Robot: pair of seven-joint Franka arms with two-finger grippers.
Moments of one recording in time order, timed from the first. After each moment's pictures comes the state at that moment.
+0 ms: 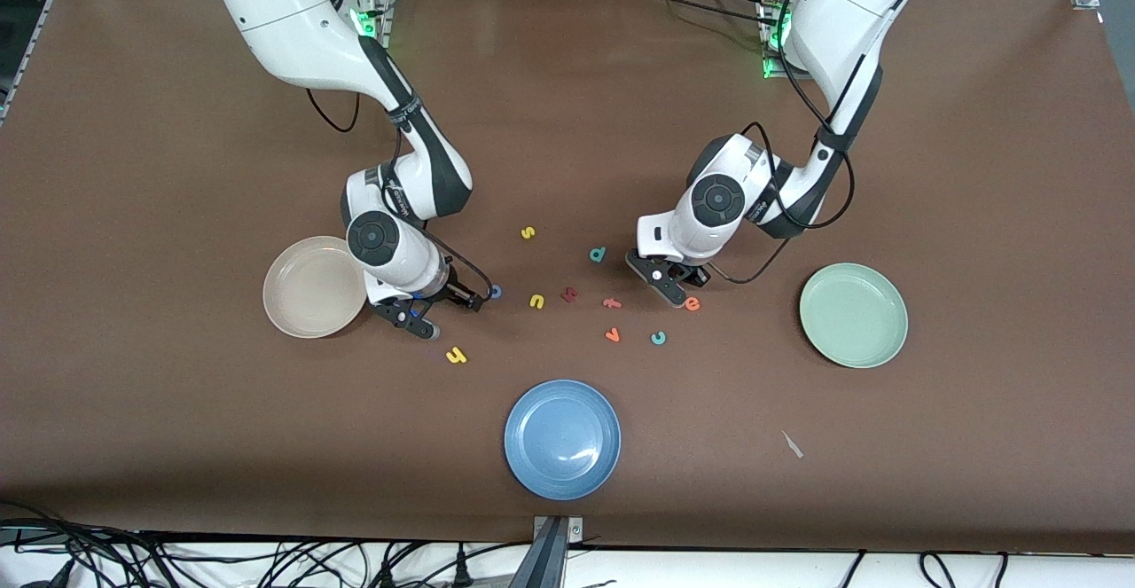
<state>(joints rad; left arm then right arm) -0.36 0.62 -0.18 -1.88 0.08 2.45 0.18 0.49 0.71 -0.03 -1.71 0.19 2.43 0.79</state>
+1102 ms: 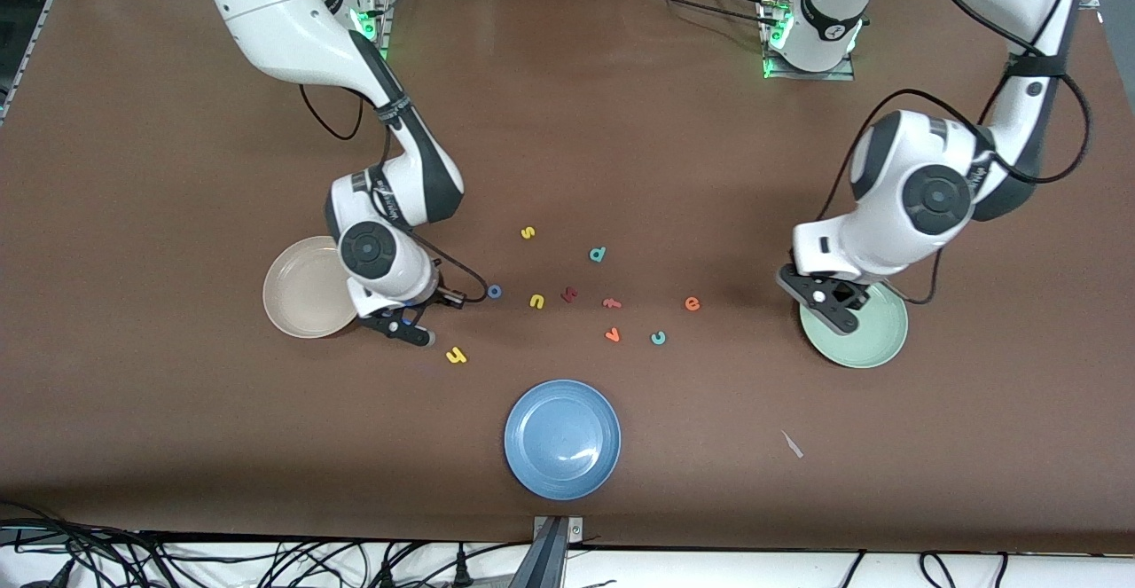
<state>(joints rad) -0.02 0.35 -0.15 -1.84 0.08 2.14 0.56 0.49 0.68 -0.11 -1.59 0.09 2.17 0.55</state>
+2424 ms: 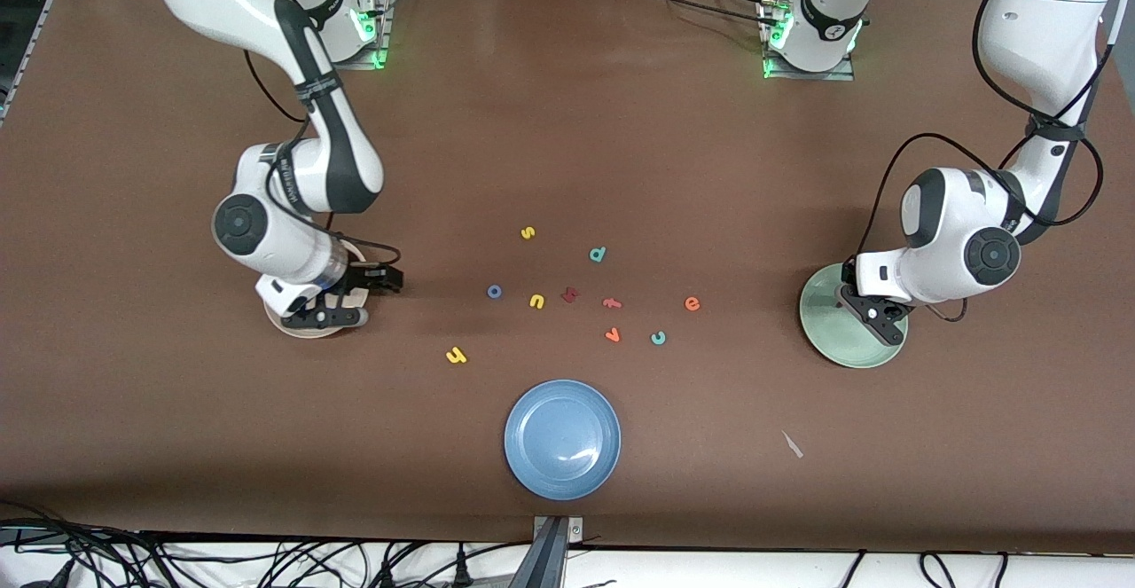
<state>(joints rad) 0.16 0.52 -0.15 -1.95 0.08 2.32 0.75 0.54 0.50 -0.24 -1.86 0.31 2.32 0.12</state>
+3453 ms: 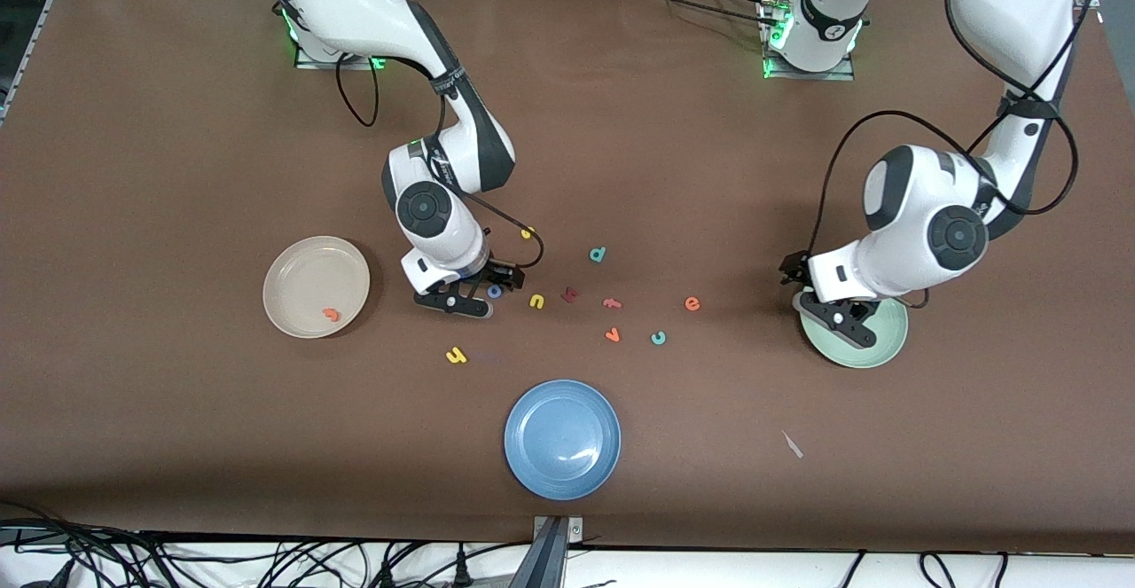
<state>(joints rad) 0.03 0.45 -0.23 -1.85 -0.01 2.22 0.35 0.77 0.71 -0.23 -1.66 0.31 2.36 0.58</state>
